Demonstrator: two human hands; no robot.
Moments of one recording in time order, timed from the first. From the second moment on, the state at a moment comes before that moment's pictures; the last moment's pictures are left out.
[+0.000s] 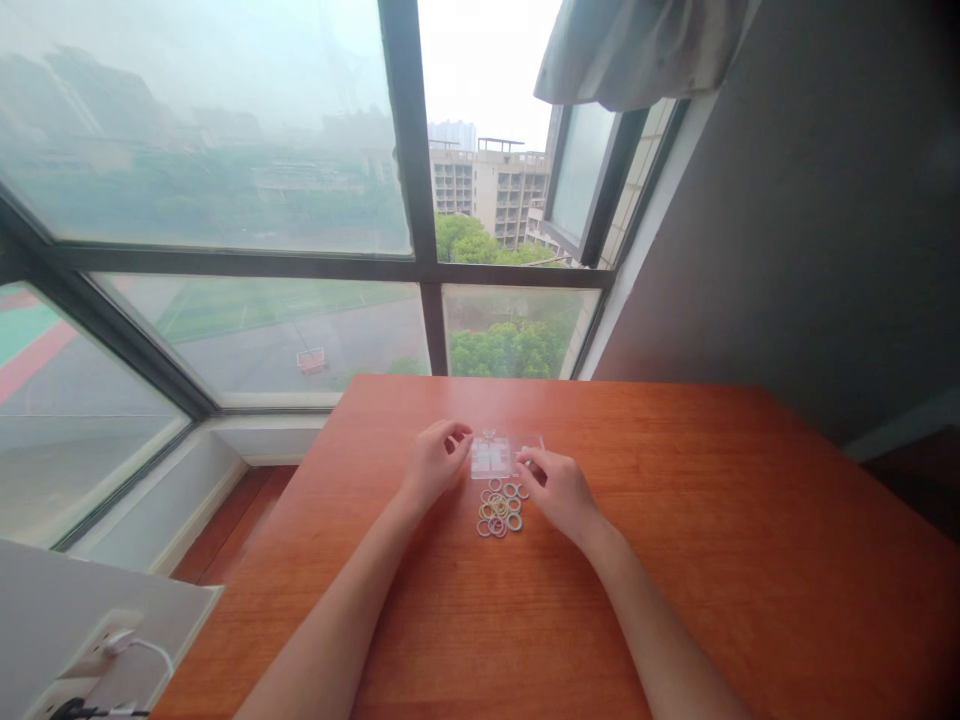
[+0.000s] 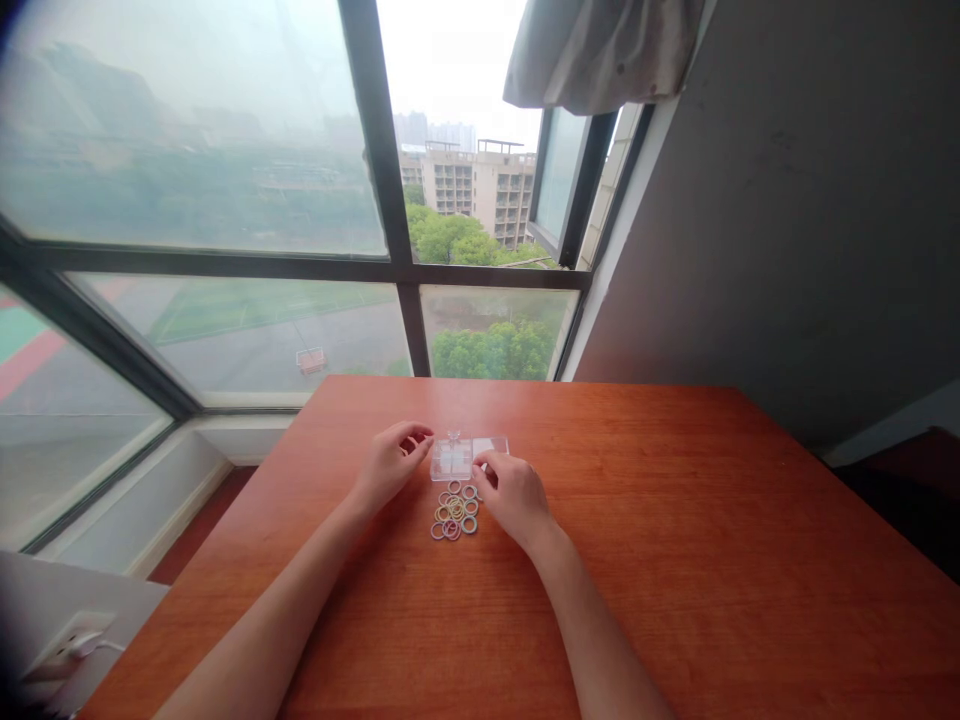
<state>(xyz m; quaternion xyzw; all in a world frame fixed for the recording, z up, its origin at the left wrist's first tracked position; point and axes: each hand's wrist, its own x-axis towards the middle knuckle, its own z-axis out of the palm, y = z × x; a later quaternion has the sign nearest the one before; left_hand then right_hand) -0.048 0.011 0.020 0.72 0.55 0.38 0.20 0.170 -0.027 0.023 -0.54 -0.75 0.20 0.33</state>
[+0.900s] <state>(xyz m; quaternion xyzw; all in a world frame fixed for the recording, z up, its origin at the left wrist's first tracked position) -0.046 0.010 0.023 0.73 0.51 0.40 0.20 0.179 -0.036 0.037 -0.47 -0.81 0.28 0.21</state>
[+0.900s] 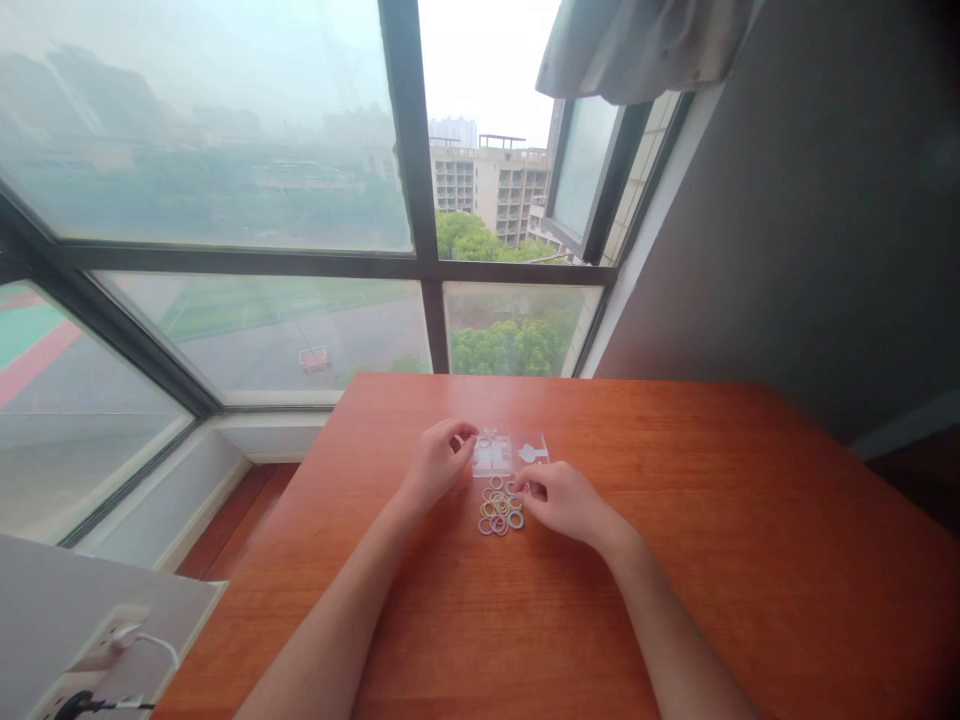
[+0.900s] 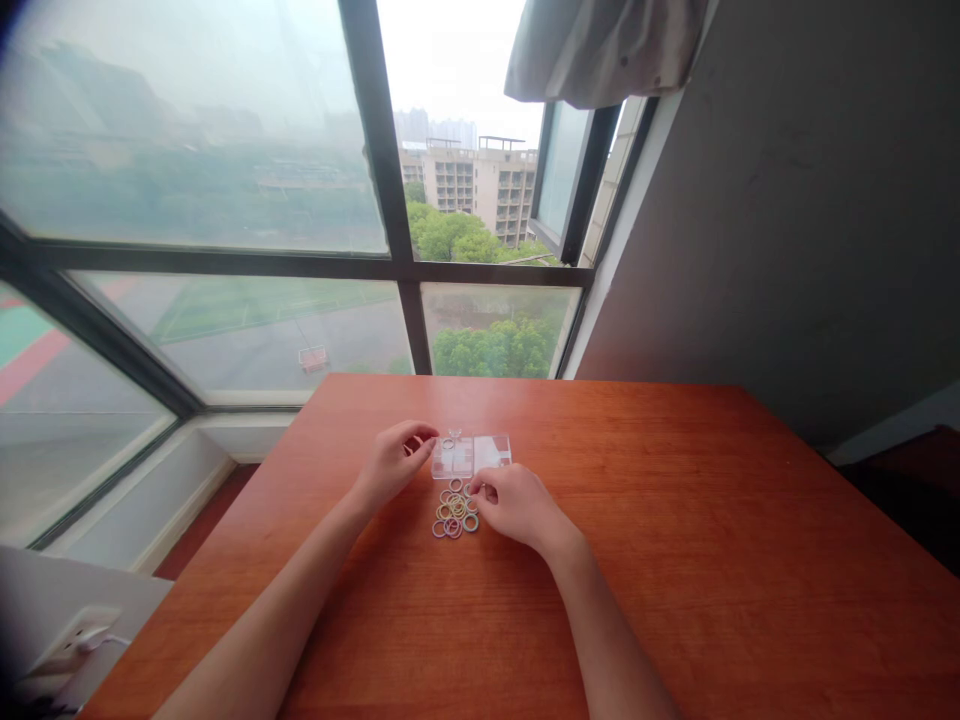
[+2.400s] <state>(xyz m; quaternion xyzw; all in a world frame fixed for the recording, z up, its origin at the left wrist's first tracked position) -0.017 -0.014 0.050 0.78 0.43 0.37 0.26 0.168 -0.029 0.030 -0.51 -0.71 0.27 0.40</state>
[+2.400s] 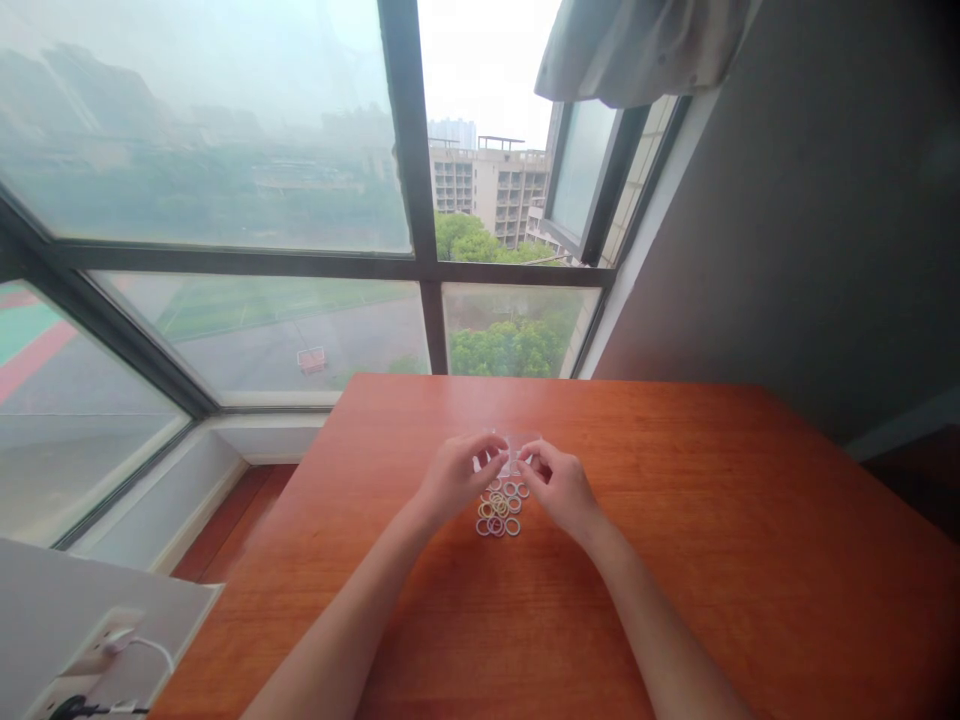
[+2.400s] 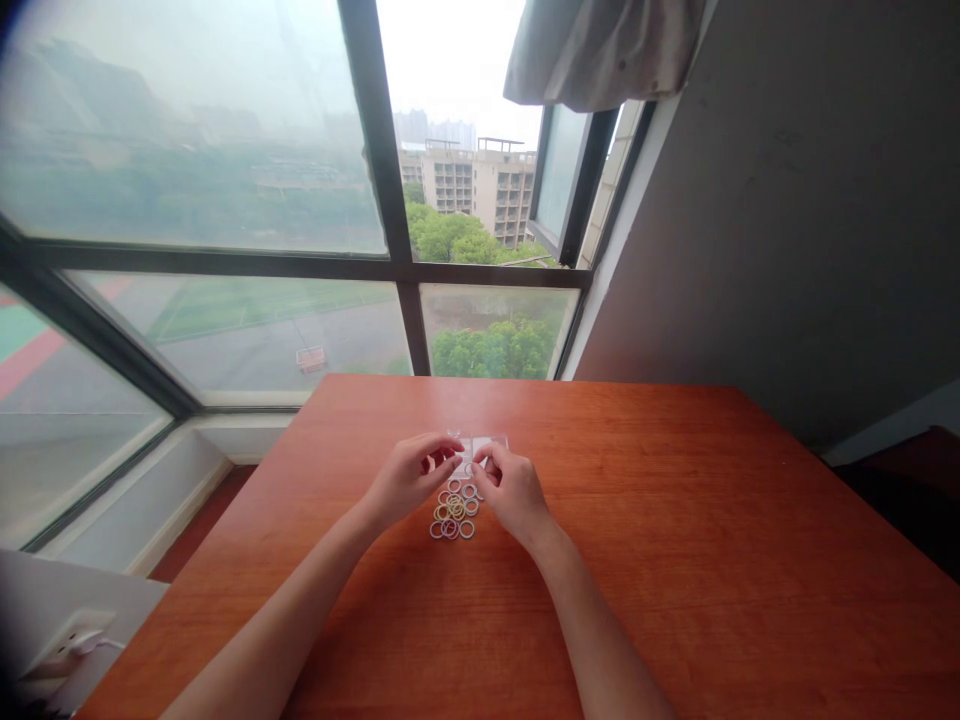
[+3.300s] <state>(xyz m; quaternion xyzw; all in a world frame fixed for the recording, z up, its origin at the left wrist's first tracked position) -0.013 -0.016 0.050 0.78 0.41 0.35 0.31 0.165 -0.031 0.030 -0.50 -0.71 0.27 0.41</state>
